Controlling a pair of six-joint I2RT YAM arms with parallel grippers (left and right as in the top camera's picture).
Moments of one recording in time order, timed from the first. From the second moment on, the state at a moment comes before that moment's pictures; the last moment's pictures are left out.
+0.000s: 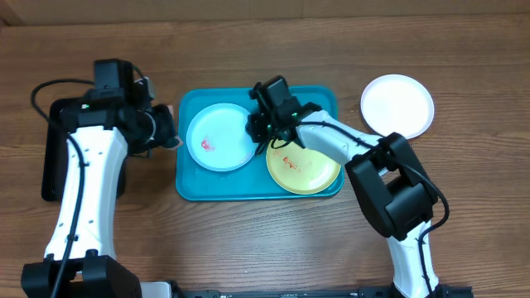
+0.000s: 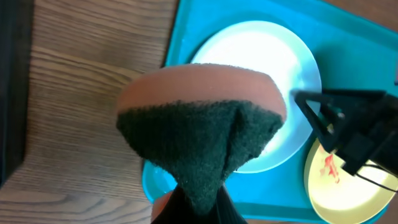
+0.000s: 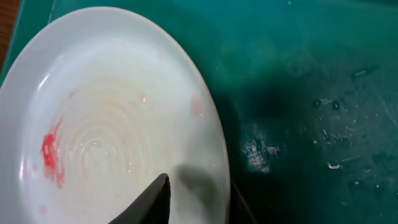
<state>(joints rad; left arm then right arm) 0.08 1.55 1.36 -1.04 0.17 -0.26 0.60 2.19 1.49 -0.29 -0.23 0.35</state>
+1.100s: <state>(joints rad) -0.01 1.55 1.10 -0.74 0.15 -0.44 0.60 2.23 1.56 -0.34 -0.17 0.39</state>
